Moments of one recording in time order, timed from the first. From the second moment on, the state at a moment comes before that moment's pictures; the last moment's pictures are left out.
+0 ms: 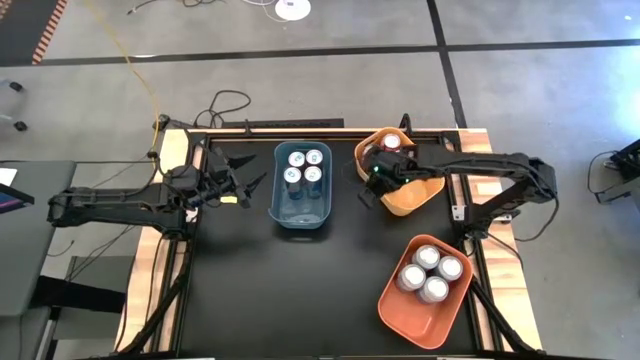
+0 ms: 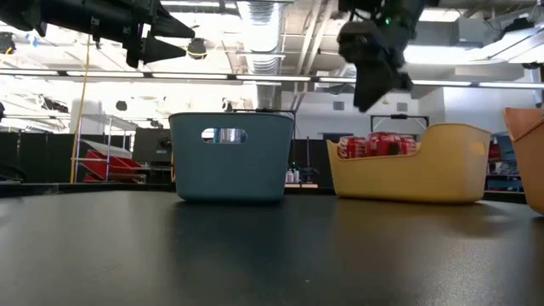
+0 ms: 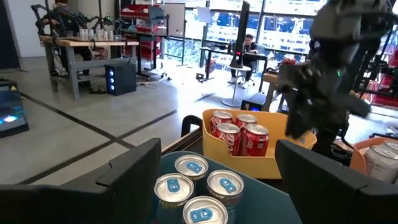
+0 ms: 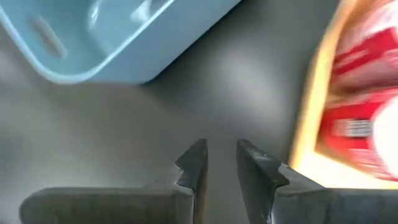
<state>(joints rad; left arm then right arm) 0.13 0.65 0.45 0.26 -0.43 -0.08 -0.21 1.43 1.23 -0.89 0.07 0.57</state>
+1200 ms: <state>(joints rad) 0.13 0.65 0.45 0.24 -0.43 -0.07 -0.64 1.42 1.01 -1.21 0.45 0.62</state>
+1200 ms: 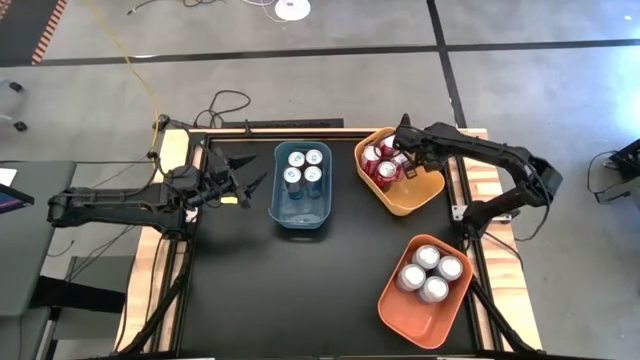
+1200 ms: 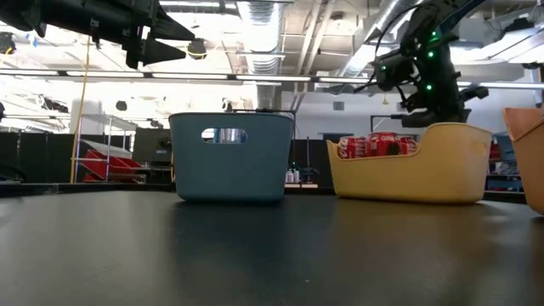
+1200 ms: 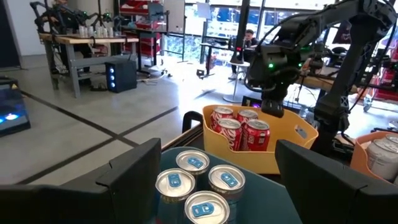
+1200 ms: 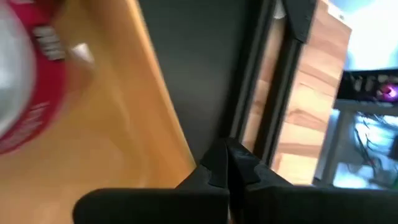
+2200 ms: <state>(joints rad) 0.13 0.65 0.45 0.23 -0.44 -0.15 -0.34 1.37 1.01 -1.15 0.38 0.63</state>
